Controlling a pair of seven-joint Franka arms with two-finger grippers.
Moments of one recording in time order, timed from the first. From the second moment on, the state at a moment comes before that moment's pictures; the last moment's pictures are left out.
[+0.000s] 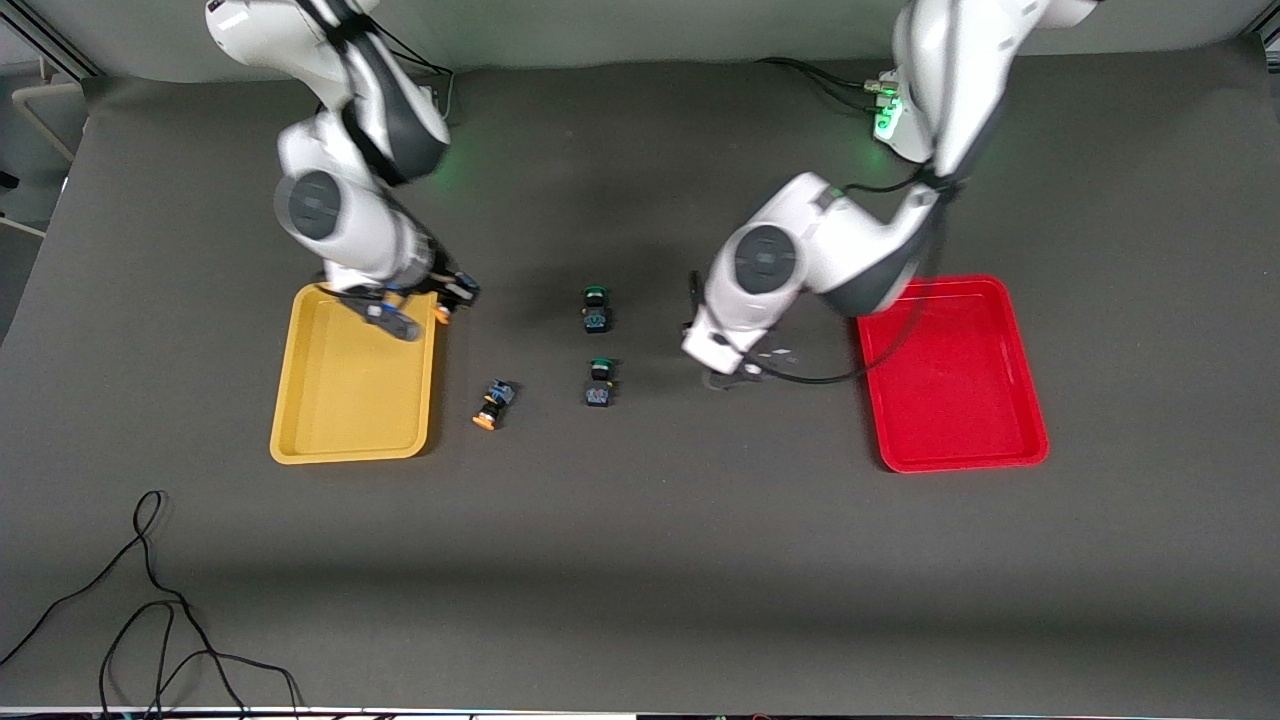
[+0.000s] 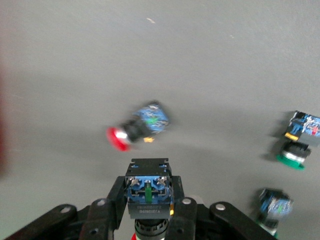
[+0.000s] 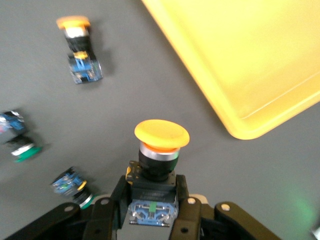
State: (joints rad) left arm -0.25 0.42 -0.40 -1.77 -0.02 2.03 -0.81; right arm 0.54 -0.07 -0.17 -2.31 0.19 2.11 0.86
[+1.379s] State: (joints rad) left arm 0.19 0.43 -0.37 -2.12 0.18 2.29 -0.27; right arm 0.53 0.24 -0.48 -2.41 0.12 2.40 0.43
